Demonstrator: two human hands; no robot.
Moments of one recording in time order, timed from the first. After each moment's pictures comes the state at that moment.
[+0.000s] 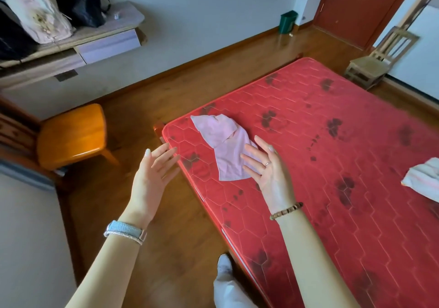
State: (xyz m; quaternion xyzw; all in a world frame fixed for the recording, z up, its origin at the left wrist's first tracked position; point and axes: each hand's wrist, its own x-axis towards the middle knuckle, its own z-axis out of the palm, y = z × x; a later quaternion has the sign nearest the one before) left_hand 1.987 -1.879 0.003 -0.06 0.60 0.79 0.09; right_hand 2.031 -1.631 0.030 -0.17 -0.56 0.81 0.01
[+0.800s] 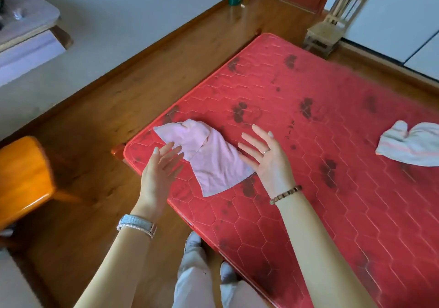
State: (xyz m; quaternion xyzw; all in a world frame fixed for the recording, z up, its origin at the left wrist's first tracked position) left_hand 1.805 -1.793 -0.042 -0.08 0.58 0.78 0.20; right_hand 1.888 -1.567 0.006 -0.30 -0.49 0.82 0.07
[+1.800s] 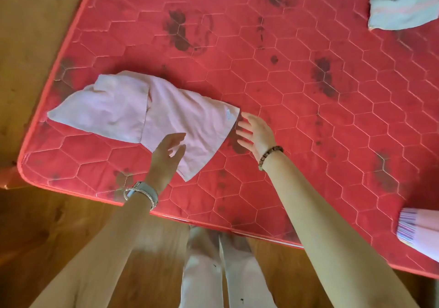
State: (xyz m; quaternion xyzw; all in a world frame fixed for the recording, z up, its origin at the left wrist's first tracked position) left_hand 1.681 -1.707 -0.359 0.19 0.77 0.46 0.39; right_hand 1.825 -1.515 -0.312 -0.60 -0.40 0.69 0.08
